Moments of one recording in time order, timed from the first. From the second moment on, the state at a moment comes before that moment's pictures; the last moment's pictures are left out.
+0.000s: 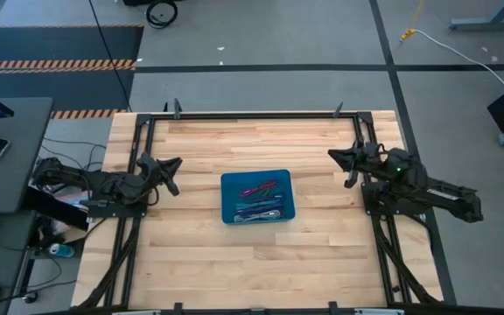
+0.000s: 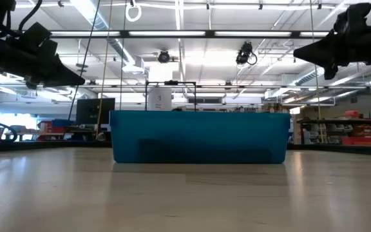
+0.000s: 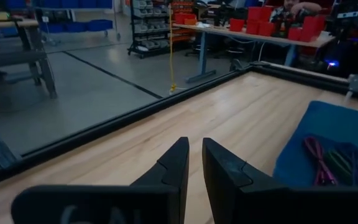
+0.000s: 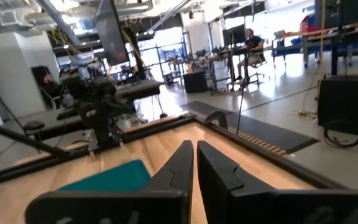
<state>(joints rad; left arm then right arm) -0.24 0.18 0.06 -0.12 -1.00 -0.26 -0.33 0.01 0.12 -0.02 0.04 0.18</state>
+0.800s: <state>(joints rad) -0.12 0.29 0.06 -0.11 -0.84 -0.35 -0.33 0.01 0.01 0.02 0.05 0.16</state>
